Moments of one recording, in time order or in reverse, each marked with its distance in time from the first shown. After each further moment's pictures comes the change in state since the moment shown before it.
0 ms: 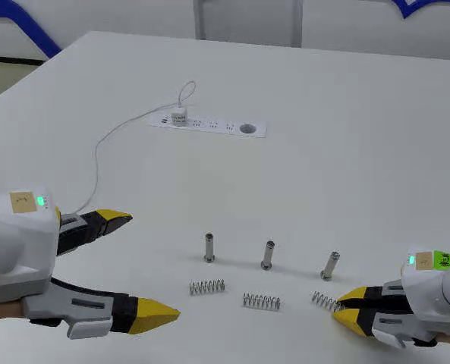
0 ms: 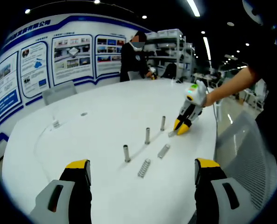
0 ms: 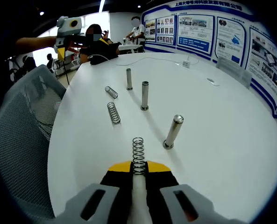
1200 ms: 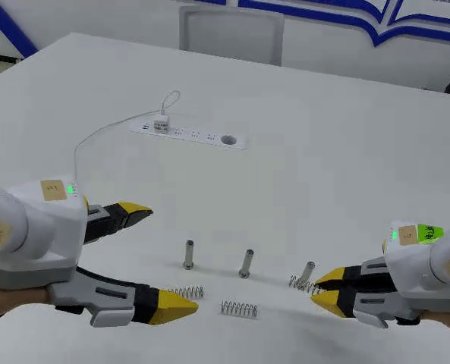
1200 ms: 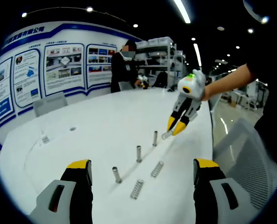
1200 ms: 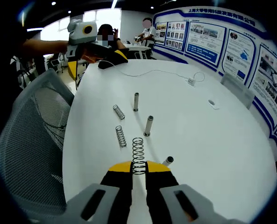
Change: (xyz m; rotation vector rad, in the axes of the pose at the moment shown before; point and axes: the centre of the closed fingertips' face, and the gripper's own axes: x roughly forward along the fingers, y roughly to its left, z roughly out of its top) left arm 0.031 -0.019 0.033 0.043 -0.096 -0.084; right arm -0.041 0.008 0.067 -0.144 0.002 0.007
